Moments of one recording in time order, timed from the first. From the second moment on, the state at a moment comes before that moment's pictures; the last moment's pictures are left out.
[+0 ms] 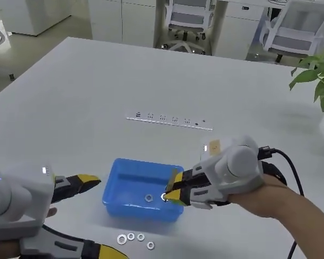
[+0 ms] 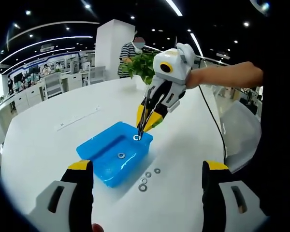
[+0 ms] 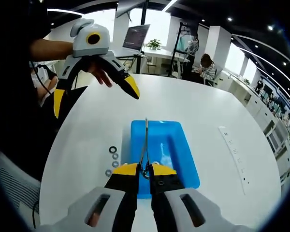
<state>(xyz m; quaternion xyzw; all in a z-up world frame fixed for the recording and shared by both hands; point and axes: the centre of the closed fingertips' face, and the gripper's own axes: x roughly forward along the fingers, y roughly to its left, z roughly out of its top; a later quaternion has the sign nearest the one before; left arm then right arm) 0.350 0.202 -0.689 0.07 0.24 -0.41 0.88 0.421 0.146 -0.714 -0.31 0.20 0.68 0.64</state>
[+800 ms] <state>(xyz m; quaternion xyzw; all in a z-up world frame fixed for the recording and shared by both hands) 0.358 0.201 -0.684 0.06 0.24 -0.41 0.88 0.435 0.160 -0.748 -0.31 0.22 0.68 0.62</state>
